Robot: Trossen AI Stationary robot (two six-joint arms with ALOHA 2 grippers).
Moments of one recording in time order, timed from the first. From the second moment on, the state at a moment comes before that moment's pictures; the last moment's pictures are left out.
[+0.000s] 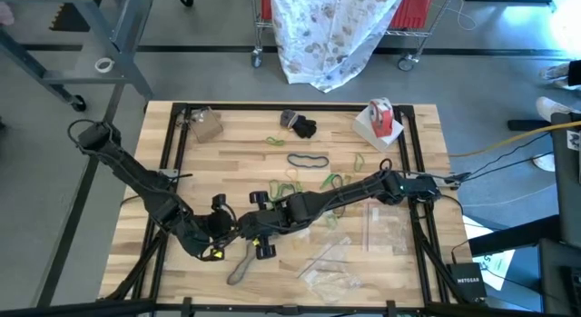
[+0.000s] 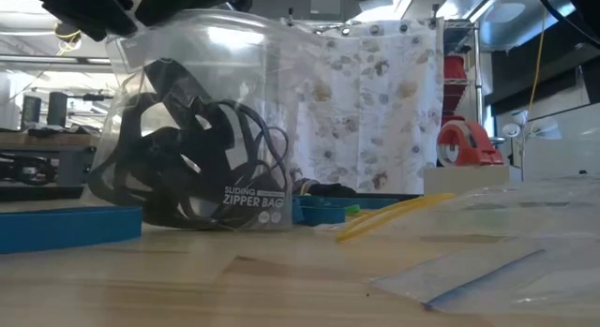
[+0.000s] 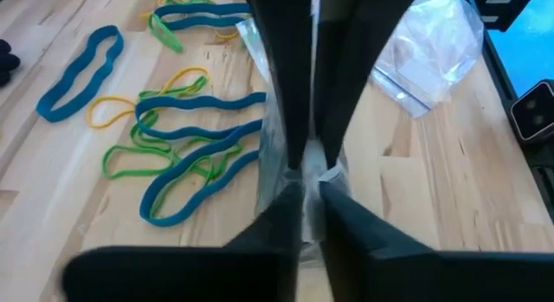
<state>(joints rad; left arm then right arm) -0.73 1.28 0.79 -0.32 -0.66 -0.54 0.31 2.37 2.35 -0.89 0.17 0.04</state>
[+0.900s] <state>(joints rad) -0.74 1.28 0.79 -0.46 -0.66 -0.61 0.32 2.33 2.36 -1.25 0.15 0.18</state>
